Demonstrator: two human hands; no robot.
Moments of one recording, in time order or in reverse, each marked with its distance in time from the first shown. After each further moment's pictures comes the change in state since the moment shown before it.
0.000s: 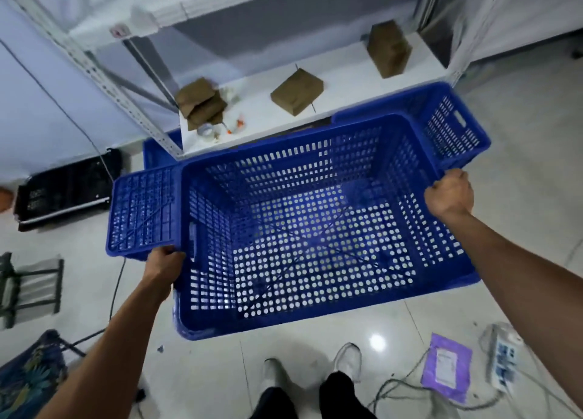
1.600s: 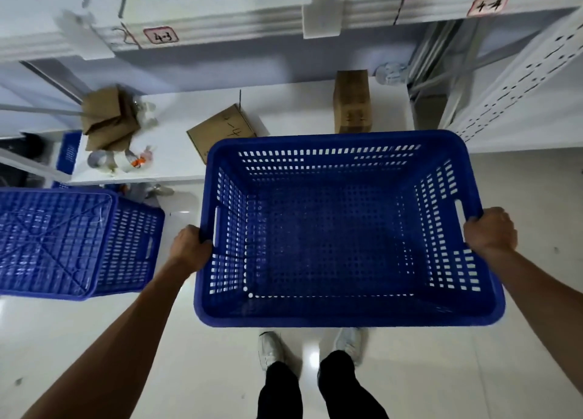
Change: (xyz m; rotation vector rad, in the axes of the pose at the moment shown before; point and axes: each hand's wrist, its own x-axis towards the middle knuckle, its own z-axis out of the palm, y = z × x) left_hand 0.111 0.471 0.467 0.440 -0.095 0.005; right_hand 0.720 0.099 -0.041 -0.188 -0.136 0.005
